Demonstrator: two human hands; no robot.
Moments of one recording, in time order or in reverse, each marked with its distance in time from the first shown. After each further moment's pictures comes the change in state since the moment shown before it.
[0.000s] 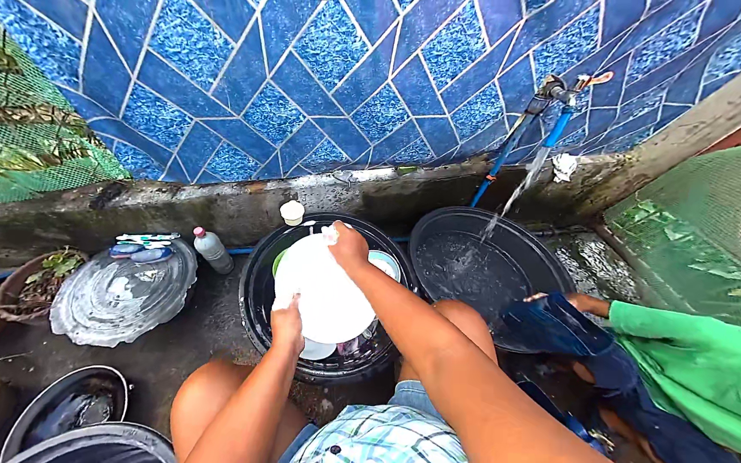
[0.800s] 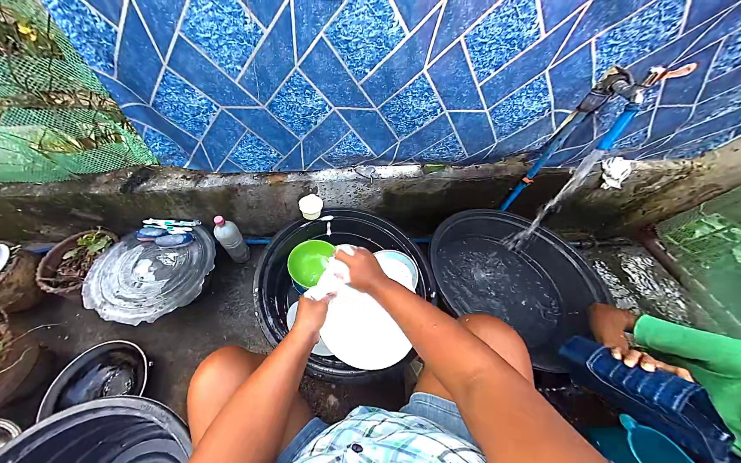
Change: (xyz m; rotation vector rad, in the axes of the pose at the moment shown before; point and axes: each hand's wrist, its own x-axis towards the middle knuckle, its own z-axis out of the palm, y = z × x) left_hand 0.016 -0.007 0.012 0.153 -0.285 -0.011; right_hand -0.027 0.032 0.009 -0.134 -0.264 -0.550
